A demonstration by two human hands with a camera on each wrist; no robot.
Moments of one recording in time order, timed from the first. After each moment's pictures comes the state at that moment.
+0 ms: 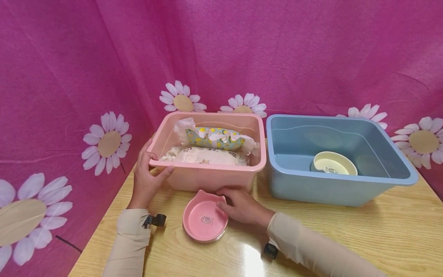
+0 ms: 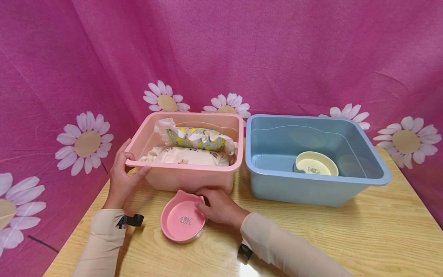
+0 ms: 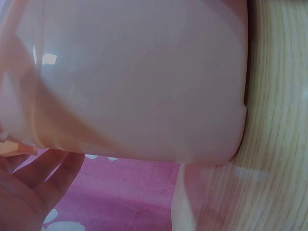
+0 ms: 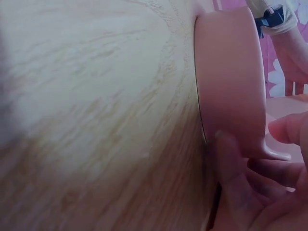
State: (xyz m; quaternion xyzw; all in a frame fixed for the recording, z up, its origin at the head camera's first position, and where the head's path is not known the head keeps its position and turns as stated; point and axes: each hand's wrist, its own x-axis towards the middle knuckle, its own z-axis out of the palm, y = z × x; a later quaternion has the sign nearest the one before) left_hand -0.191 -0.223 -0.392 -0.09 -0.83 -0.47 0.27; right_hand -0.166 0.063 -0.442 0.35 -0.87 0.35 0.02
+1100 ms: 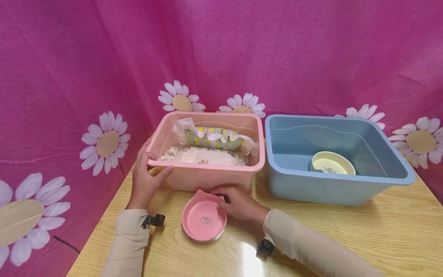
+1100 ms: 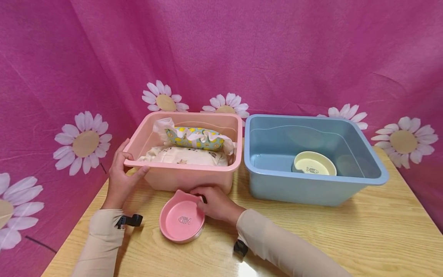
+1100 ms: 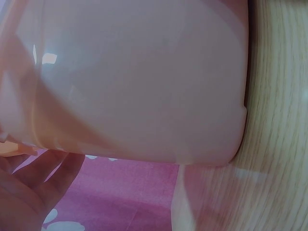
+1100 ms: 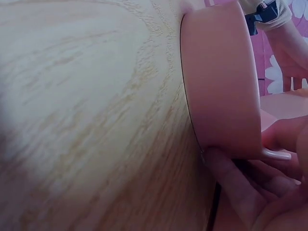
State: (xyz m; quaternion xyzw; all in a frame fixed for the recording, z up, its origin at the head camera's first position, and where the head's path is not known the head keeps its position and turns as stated) left_hand -0.197 -0.226 -0.400 -0.10 -0.83 -0.47 0.29; right_hand -0.171 0.055 -0.439 0.36 -0.85 0.39 0.00
